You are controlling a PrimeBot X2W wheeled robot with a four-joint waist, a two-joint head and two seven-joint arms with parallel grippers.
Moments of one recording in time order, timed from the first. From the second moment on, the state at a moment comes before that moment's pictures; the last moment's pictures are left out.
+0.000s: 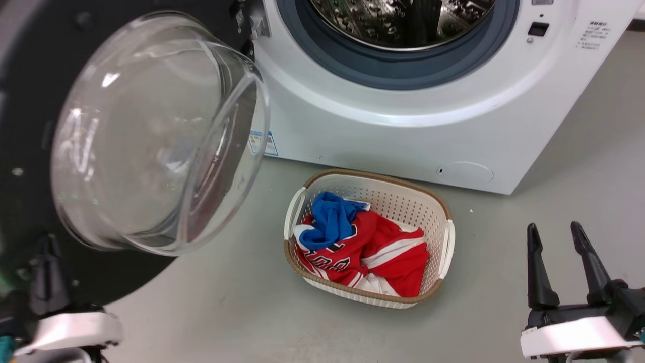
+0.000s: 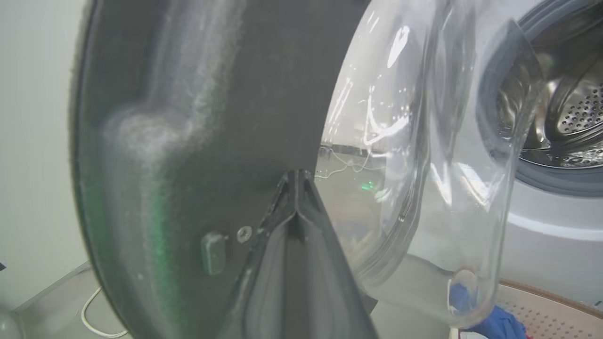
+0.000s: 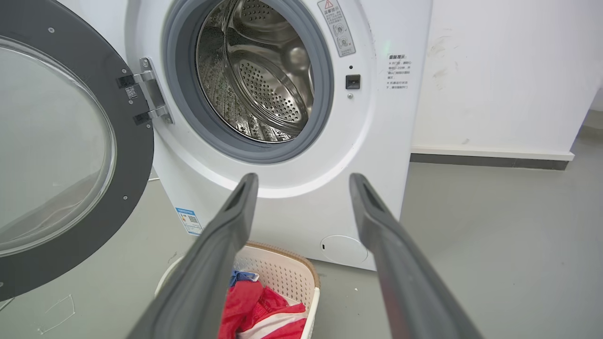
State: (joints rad) left arm -0.01 0.15 0.25 0.05 -0.16 0.07 -0.26; right arm 0.04 -0.05 -0.07 -0.01 0.10 0.13 -0.26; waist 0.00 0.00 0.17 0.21
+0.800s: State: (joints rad) left arm -0.26 0.25 0.56 0.29 -0.15 -0.03 -0.26; right arm -0.04 -0.05 -0.06 -0.02 0.04 0.13 -0.26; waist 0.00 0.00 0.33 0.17
